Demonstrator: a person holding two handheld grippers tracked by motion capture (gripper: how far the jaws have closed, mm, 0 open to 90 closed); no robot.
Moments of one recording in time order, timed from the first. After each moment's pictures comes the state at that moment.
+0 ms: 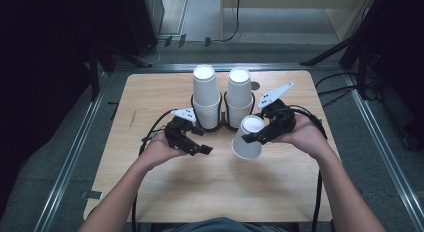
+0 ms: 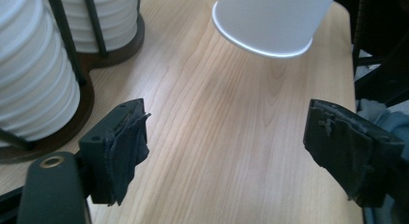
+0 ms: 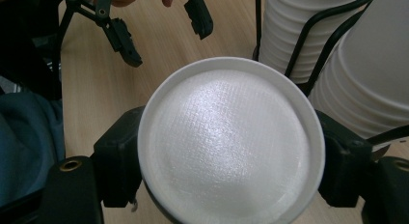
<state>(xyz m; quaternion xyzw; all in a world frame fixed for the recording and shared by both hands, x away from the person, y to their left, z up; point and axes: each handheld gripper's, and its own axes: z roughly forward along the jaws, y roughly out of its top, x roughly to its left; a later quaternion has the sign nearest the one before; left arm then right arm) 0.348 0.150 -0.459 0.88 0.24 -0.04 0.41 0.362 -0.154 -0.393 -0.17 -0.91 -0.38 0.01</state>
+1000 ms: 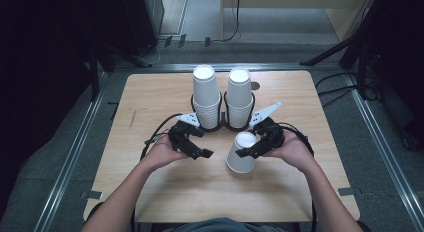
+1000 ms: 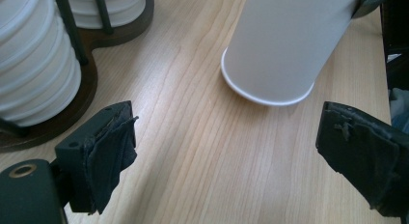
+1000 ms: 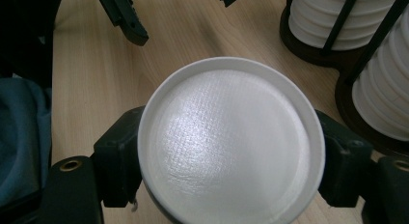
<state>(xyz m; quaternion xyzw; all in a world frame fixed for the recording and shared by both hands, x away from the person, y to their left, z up) 0.352 0.141 -0.480 0.89 0.23 -0.04 0.39 0.357 -0.142 -0.455 -0.18 -0.91 -0.38 0.04</state>
